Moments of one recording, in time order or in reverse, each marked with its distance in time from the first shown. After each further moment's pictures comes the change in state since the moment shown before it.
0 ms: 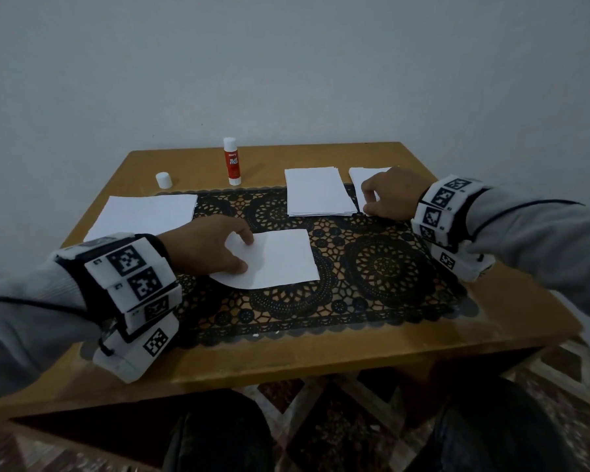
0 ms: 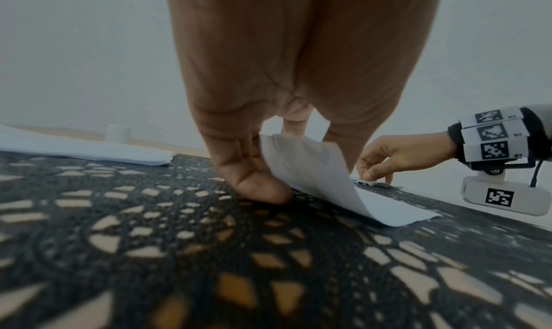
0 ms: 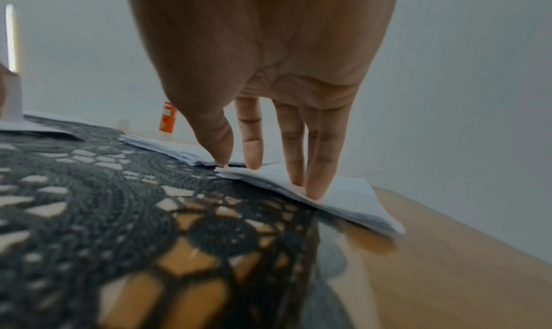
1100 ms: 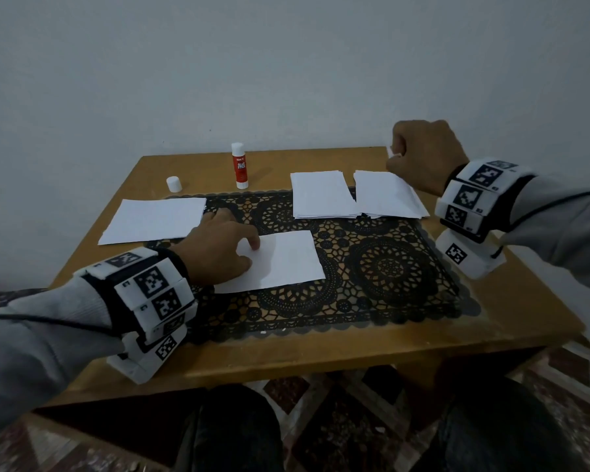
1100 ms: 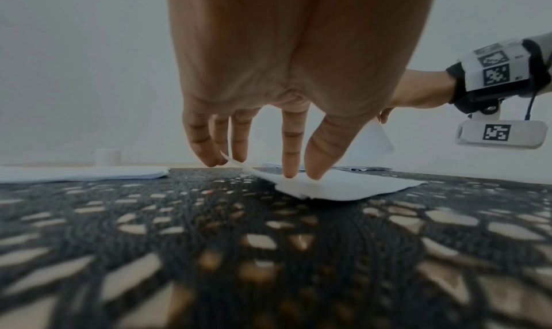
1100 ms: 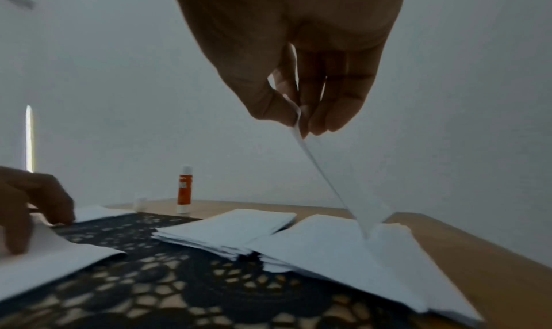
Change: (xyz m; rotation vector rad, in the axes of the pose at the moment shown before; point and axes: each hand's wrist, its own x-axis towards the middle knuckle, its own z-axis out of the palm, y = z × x) left_hand -0.006 0.002 0.010 0.154 0.154 0.024; right_hand -0.020 0.007 -0.045 0.316 0.473 0.141
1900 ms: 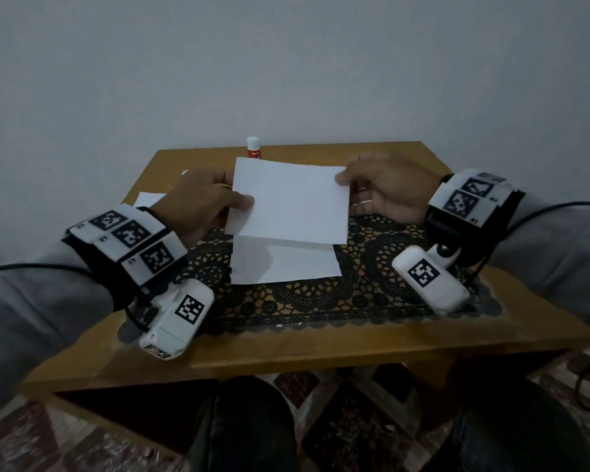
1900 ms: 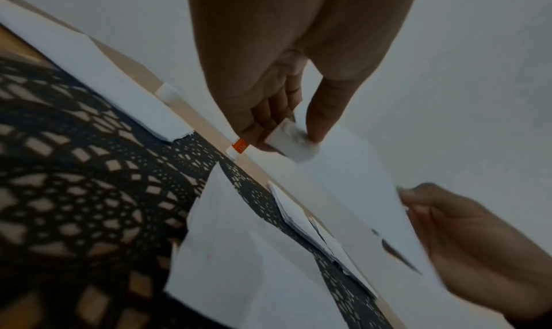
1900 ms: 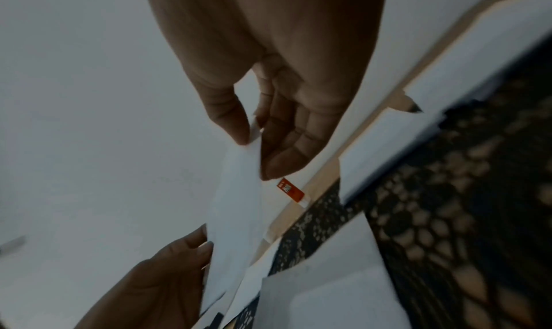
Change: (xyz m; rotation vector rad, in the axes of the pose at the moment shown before) left_hand -0.008 -0.002 -0.040 -1.197 0.233 -0.232; right_hand -0.035 -0.081 0.016 1.248 -0.539 0.354
